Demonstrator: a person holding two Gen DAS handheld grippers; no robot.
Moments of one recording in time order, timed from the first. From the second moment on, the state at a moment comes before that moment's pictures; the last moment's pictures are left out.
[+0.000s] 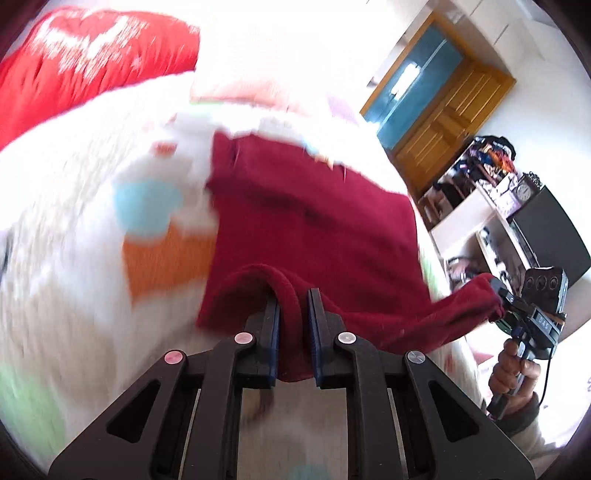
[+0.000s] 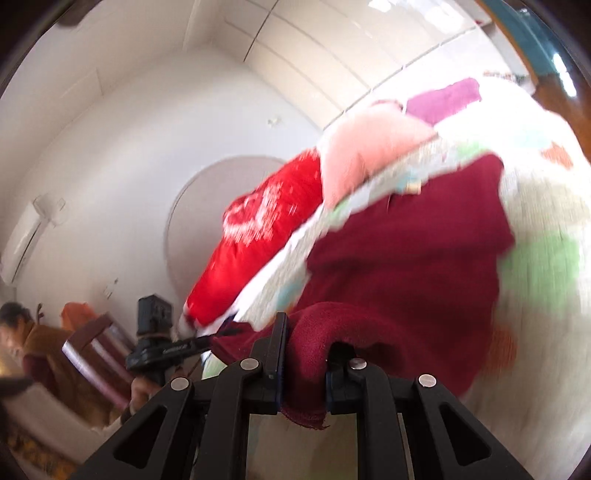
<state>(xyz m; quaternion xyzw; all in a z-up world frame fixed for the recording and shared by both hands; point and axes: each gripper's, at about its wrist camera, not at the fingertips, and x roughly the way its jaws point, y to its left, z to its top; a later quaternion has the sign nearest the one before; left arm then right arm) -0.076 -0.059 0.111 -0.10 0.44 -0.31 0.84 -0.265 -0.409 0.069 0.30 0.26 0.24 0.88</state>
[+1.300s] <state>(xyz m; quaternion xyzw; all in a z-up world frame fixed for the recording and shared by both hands) 0.193 -0.178 0.022 -0.03 0.50 -0.14 0.85 0.040 -0.499 0.003 0.12 0.42 -0.07 0.90</state>
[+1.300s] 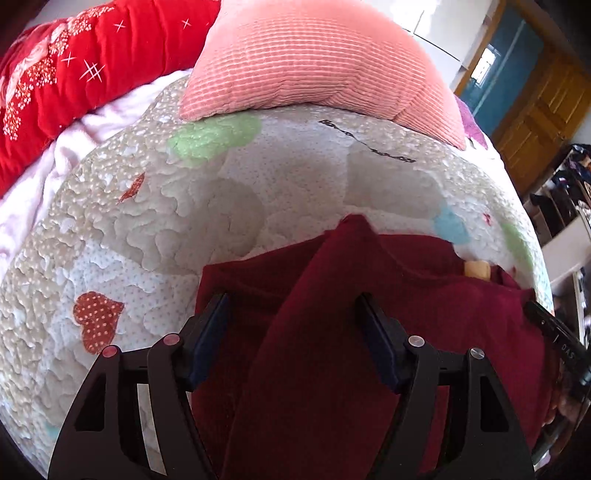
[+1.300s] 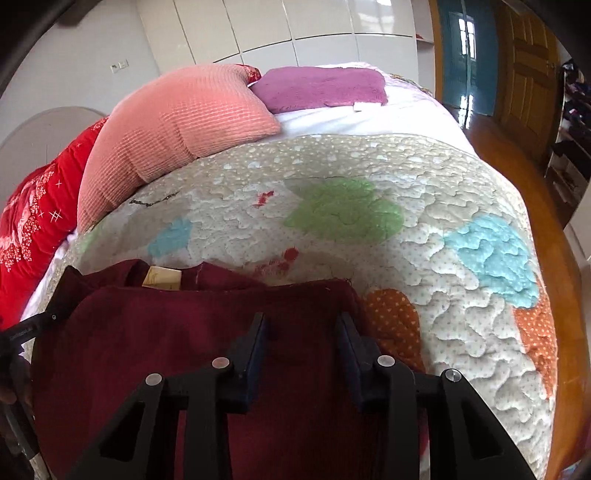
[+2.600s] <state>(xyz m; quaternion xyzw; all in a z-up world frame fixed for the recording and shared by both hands) 0.053 -0.079 0.017 -0.10 0.46 -0.23 0.85 0.116 -0.207 0.029 0.05 0.48 0.11 0.87</state>
